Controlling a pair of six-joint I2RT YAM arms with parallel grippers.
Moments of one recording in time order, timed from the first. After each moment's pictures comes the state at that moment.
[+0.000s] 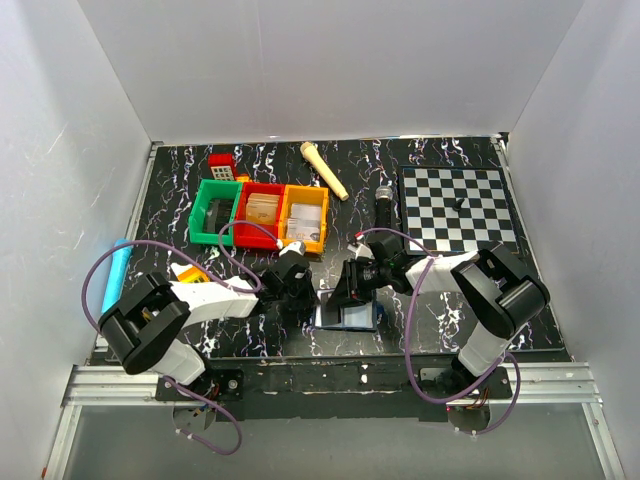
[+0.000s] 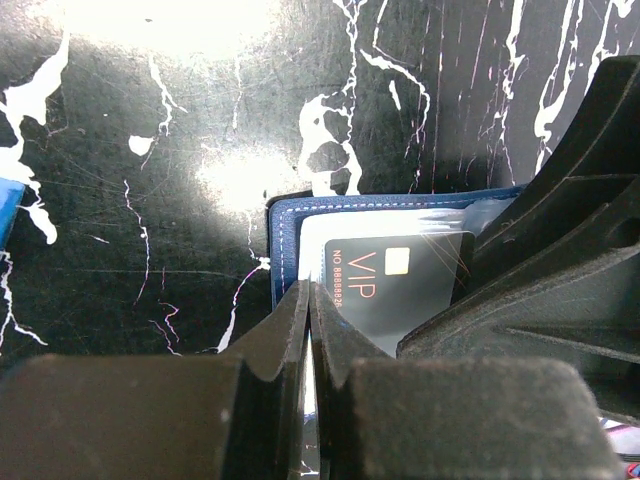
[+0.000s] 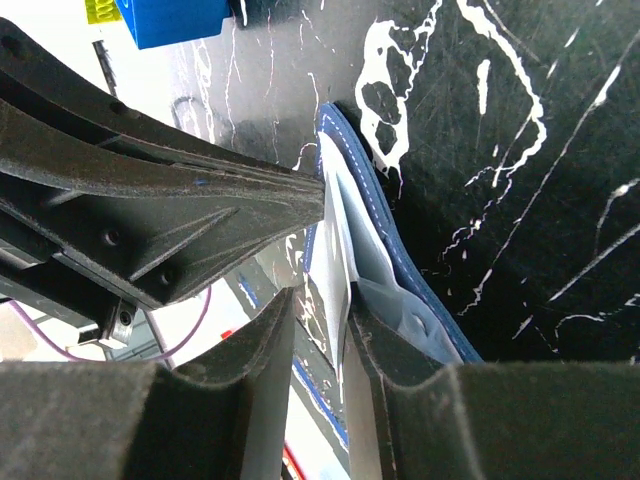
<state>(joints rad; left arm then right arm) -0.85 1.48 0.60 0.02 -0.03 -0.88 0.67 1.68 0.64 0.22 -0.74 0.86</state>
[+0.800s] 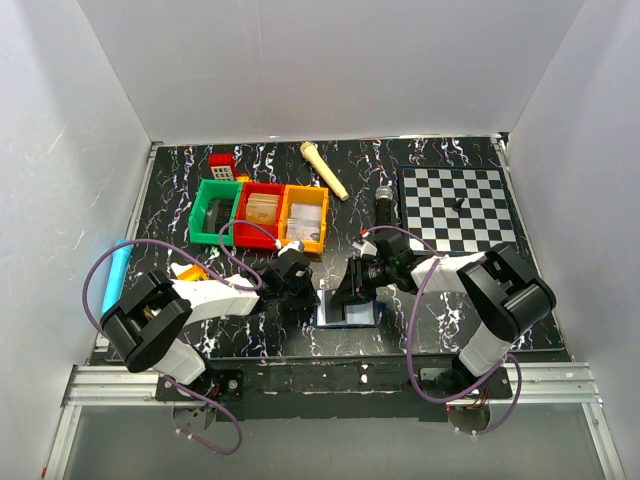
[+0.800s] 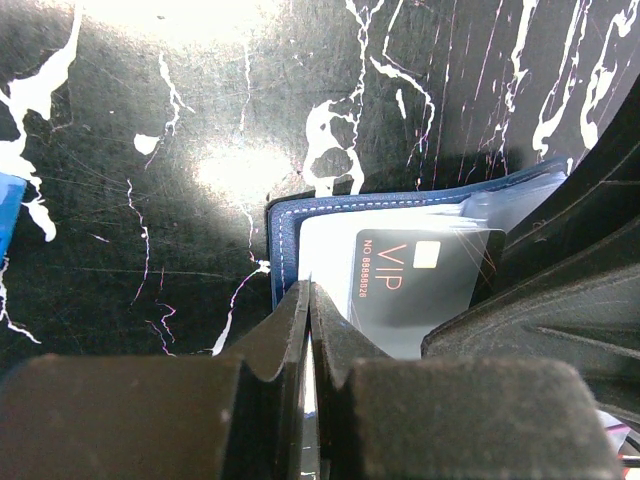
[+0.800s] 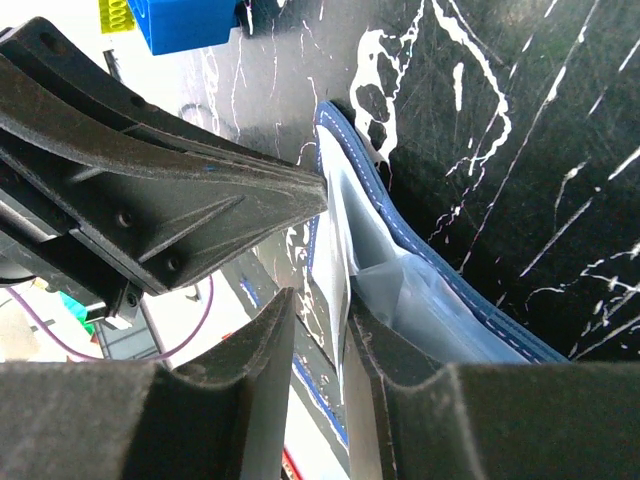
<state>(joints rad) -0.85 1.51 0.62 -0.01 -0.02 -0.94 0.63 1.66 0.62 0.21 -0.76 0.84</state>
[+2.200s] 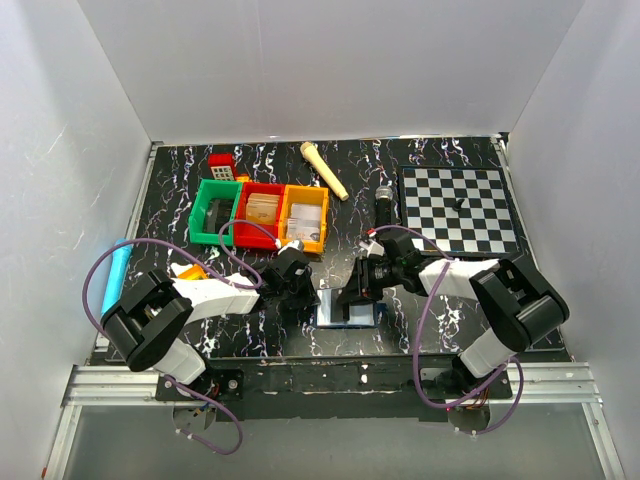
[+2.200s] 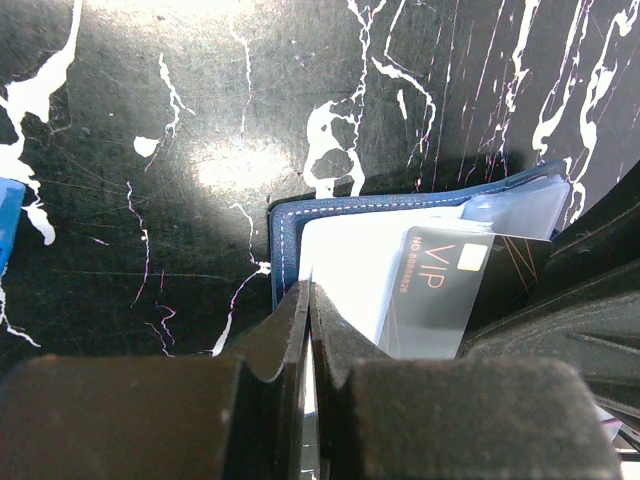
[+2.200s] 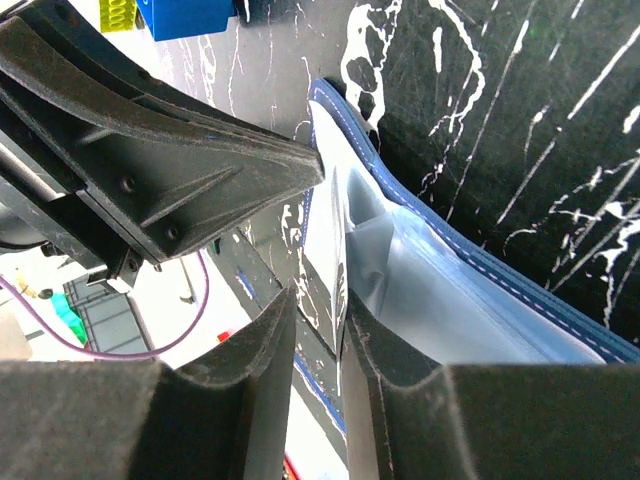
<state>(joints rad) -0.83 1.52 0.63 -0.02 0.01 -0.94 0.60 1.58 0.60 0.15 -0.75 0.81</state>
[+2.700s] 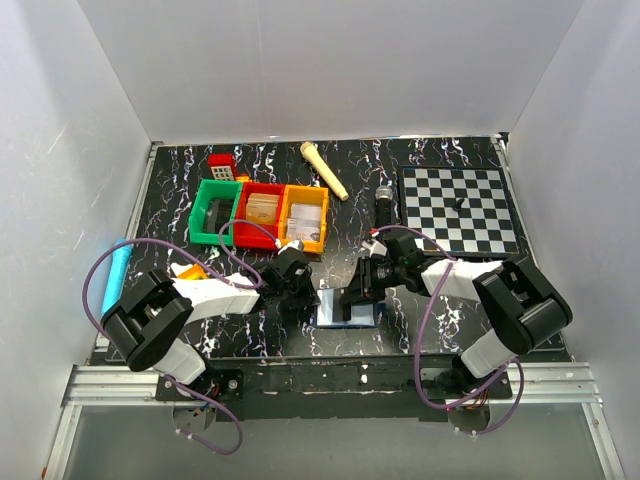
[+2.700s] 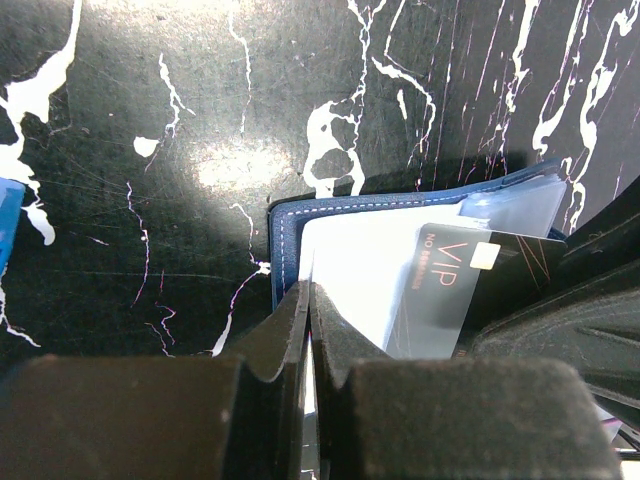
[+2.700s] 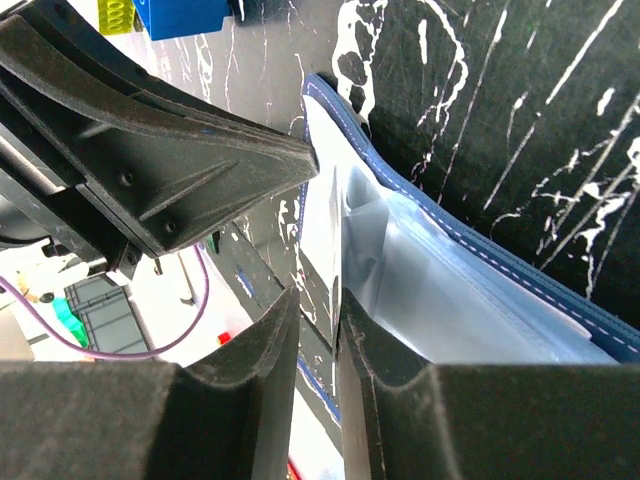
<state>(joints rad) -0.83 1.52 0.63 -0.02 0.01 -0.94 0.58 1.56 0.59 0.13 -0.75 0.80</state>
